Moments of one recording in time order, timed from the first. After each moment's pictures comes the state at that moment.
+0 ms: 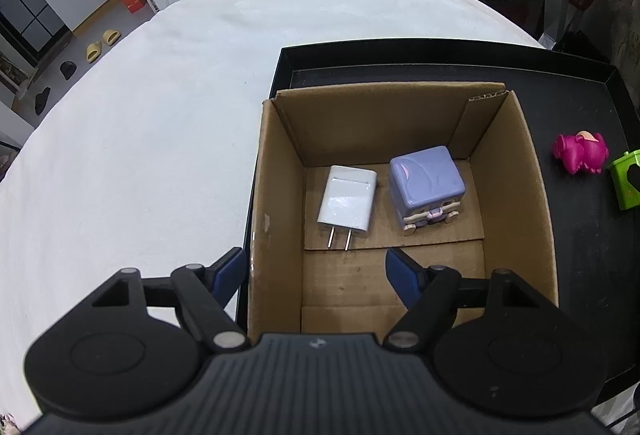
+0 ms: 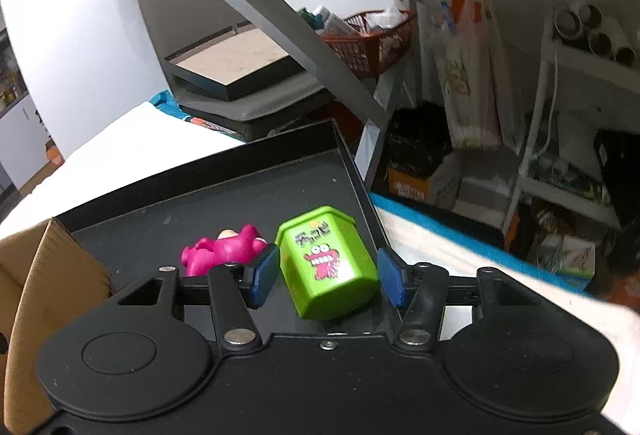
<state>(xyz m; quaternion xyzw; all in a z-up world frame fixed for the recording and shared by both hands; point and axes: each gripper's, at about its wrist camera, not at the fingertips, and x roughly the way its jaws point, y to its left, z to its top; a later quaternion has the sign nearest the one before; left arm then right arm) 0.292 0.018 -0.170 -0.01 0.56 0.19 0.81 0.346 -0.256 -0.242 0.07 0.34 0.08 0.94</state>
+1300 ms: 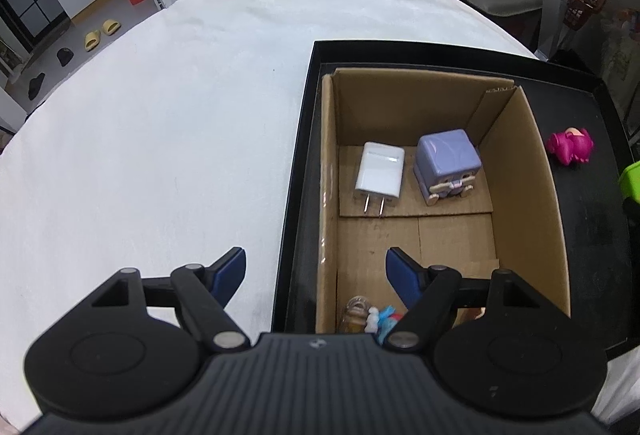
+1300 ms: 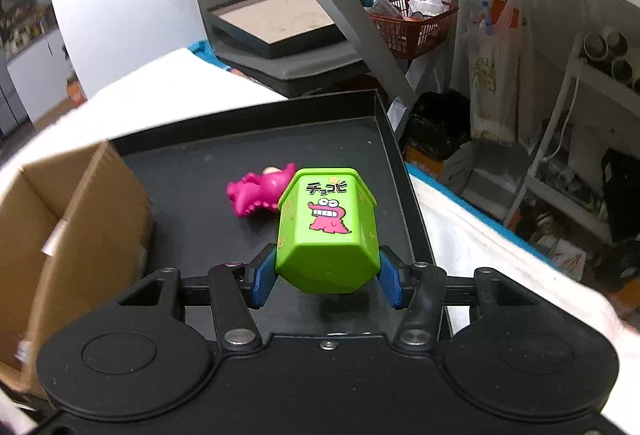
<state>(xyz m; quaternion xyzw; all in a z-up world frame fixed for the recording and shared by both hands) 0.242 0.048 -0.155 -0.05 0.54 0.18 0.82 0.306 -0.241 -0.217 0.01 0.37 0.12 0.92</state>
